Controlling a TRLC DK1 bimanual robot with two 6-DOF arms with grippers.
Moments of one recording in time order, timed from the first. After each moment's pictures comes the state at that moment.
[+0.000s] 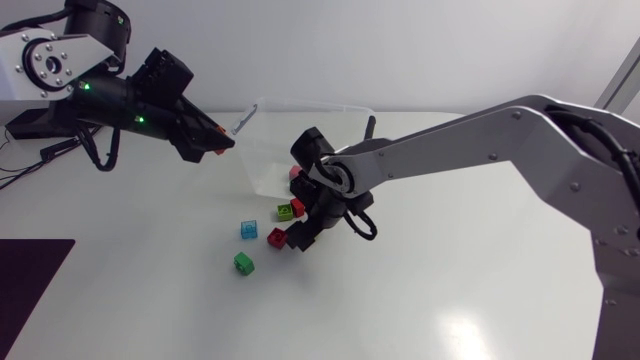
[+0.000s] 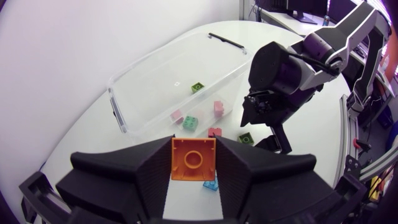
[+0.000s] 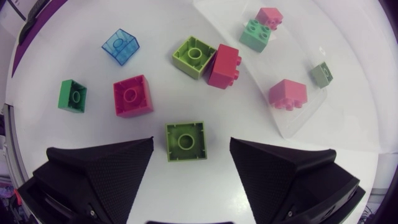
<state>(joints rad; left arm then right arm) -0.14 1.56 1.29 -0.57 0.50 0.65 0.68 2.12 1.39 -0.44 -0.02 -0.11</state>
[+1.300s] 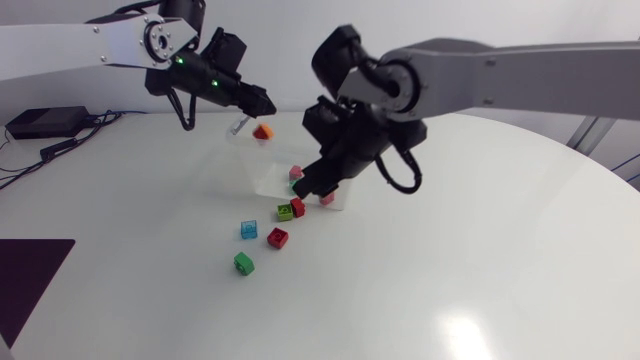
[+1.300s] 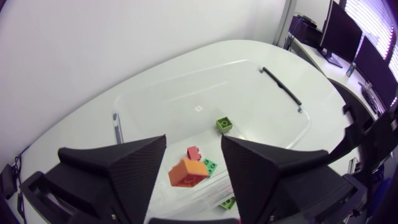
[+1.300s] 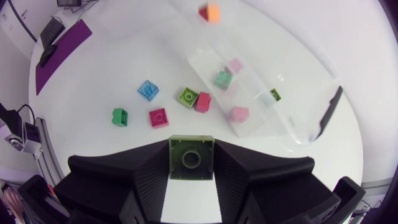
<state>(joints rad) -0.22 2.00 1.75 -0.51 0.39 0.31 0.66 1.80 1.49 -0.72 -0.04 -0.10</state>
